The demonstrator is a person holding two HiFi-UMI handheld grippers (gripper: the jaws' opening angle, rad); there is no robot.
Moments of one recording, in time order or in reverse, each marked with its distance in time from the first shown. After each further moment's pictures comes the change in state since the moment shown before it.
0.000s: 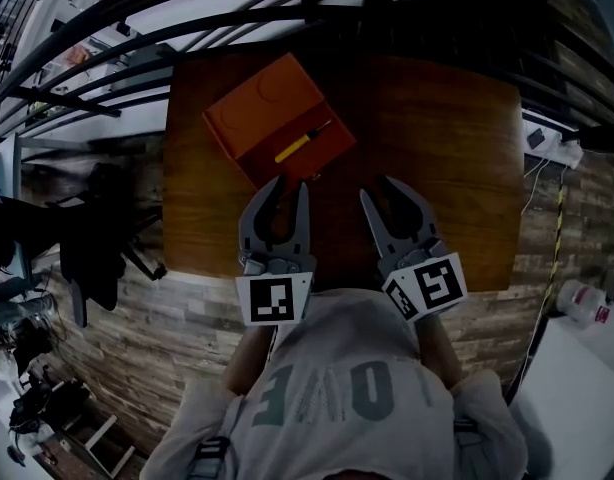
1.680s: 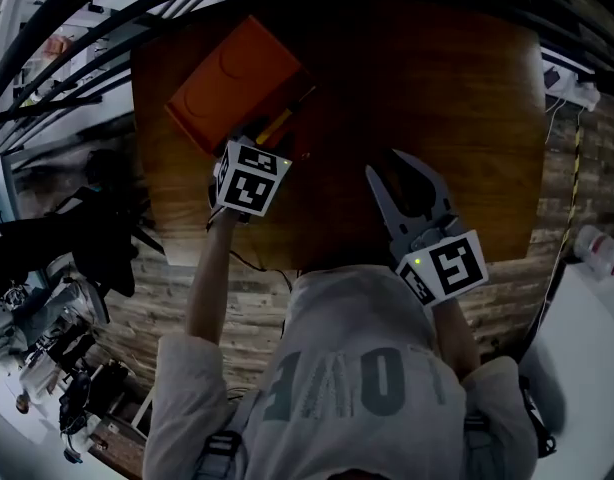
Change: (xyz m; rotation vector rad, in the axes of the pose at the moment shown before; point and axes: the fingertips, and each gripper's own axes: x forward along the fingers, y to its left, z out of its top) left arm 0.104 0.048 -0.189 0.250 0.855 -0.365; right arm 0.023 -0.033 -0.029 0.108 0.120 -0.028
